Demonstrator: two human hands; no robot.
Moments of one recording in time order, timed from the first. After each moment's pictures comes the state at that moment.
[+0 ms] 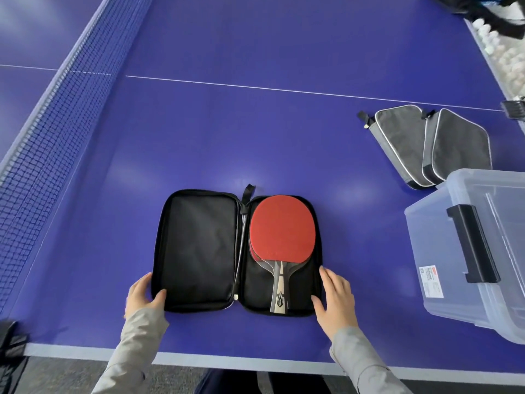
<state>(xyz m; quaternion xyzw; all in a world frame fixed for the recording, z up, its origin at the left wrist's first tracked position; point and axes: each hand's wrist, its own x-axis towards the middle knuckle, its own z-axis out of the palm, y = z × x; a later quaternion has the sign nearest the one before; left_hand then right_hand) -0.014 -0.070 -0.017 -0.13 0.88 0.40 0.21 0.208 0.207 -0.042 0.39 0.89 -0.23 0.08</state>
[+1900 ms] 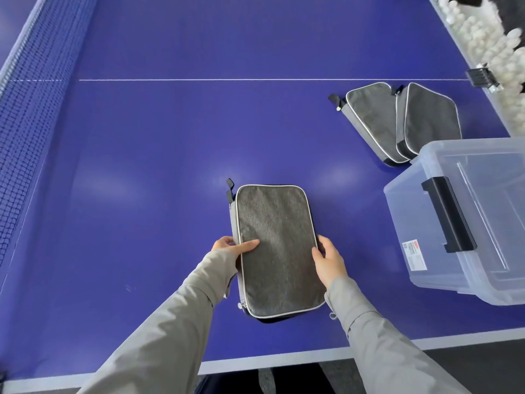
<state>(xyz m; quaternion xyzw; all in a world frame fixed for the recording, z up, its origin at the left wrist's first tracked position) -0.012 0.109 -0.014 -0.11 0.70 0.49 0.51 0.163 0.247 -0.017 0.57 0.65 -0.50 0.01</state>
